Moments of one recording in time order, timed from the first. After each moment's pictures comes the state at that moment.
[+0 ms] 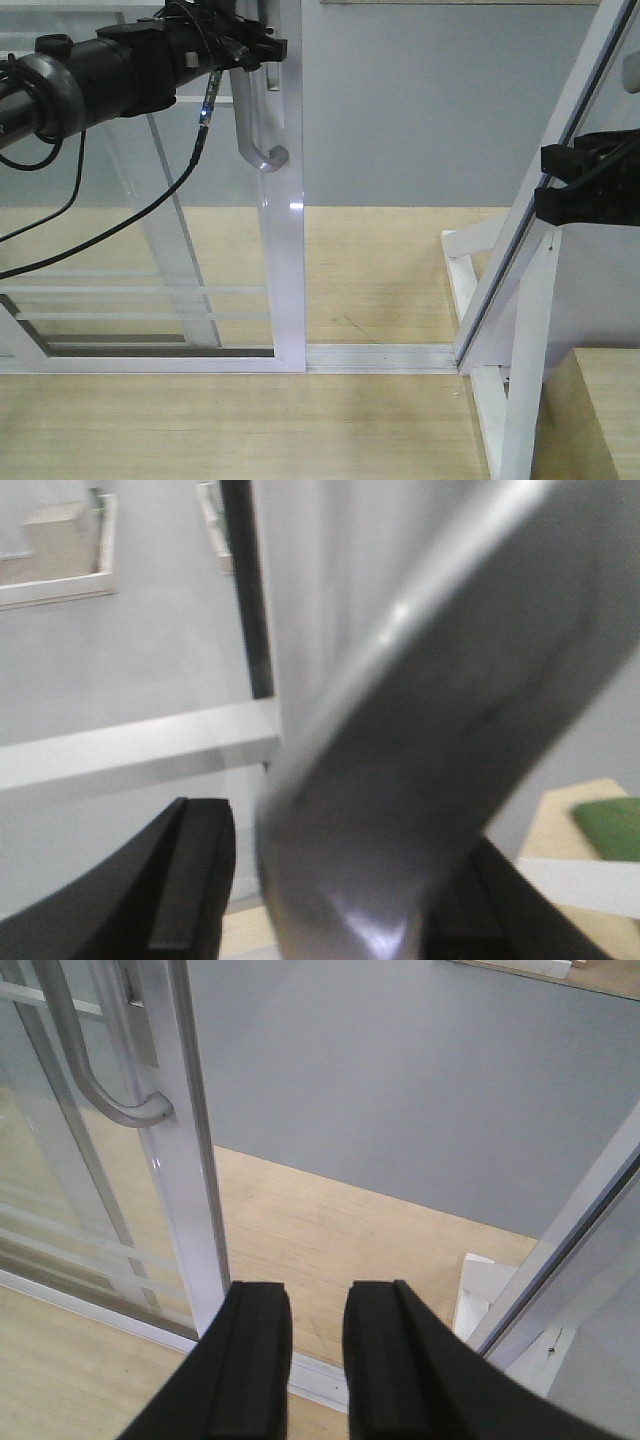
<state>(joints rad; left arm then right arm) -0.40 1.98 -1.64 -1.76 -0.21 1.70 0.27 0.94 -0.83 0.04 0.48 -0.10</state>
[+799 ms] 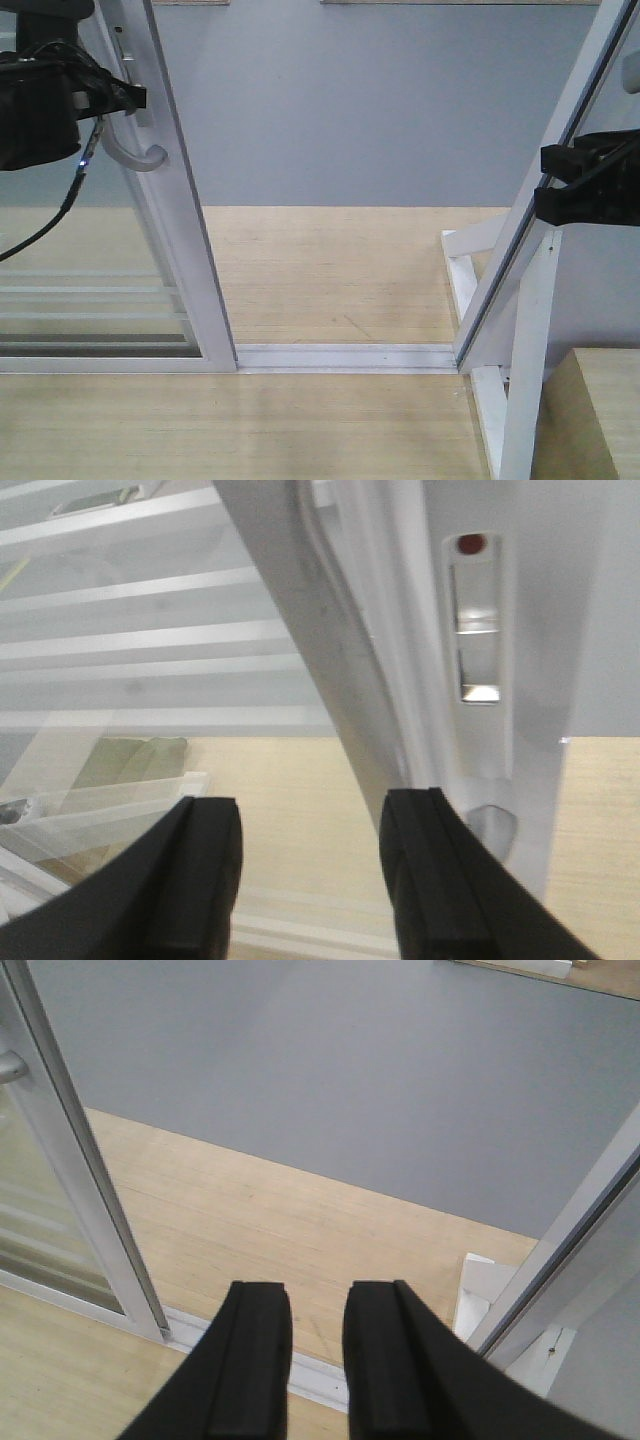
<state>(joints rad) -0.37 1.63 -1.19 -1.79 -0.67 1.78 0.27 0.94 -0.83 0.04 0.48 -0.10</state>
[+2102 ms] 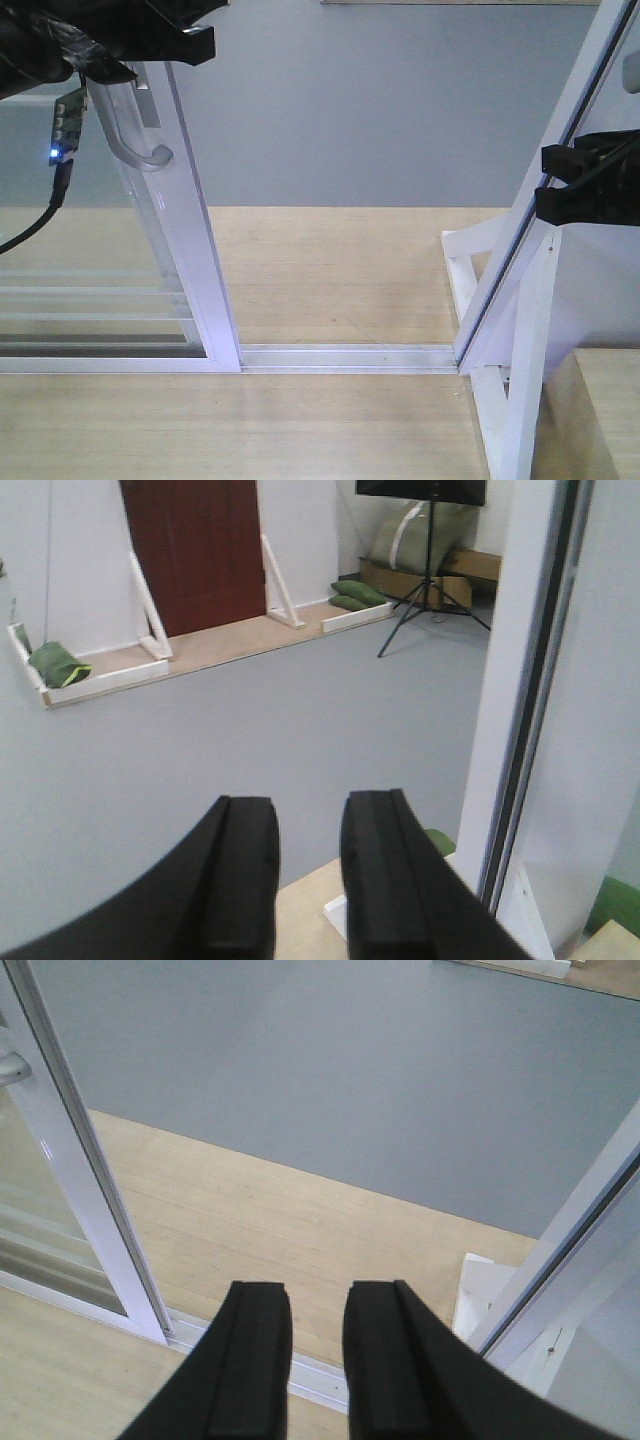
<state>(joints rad) -0.37 1.34 -1.14 -1.62 0.23 1.61 0.27 0.94 -0.83 0.04 0.48 -0.10</state>
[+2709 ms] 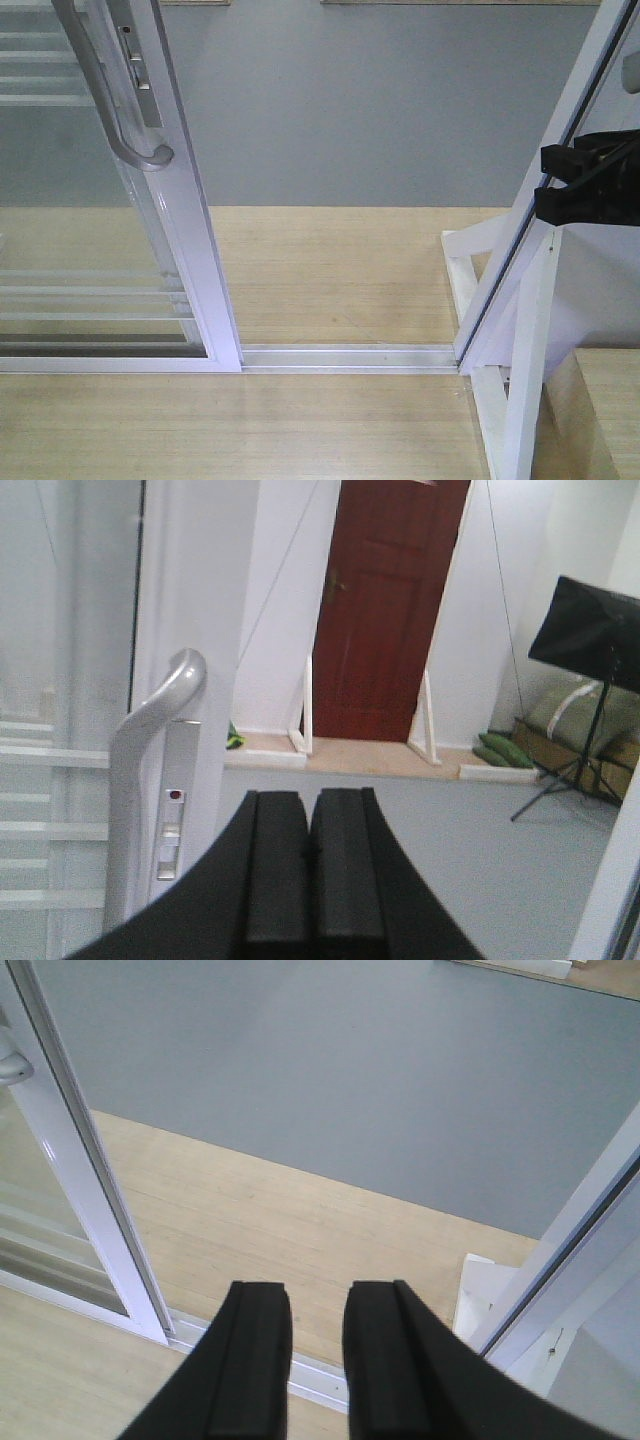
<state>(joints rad) -0.36 0.71 -0.59 -0.61 -0.19 0.41 0.27 0.94 -0.83 0.04 0.48 -0.10</state>
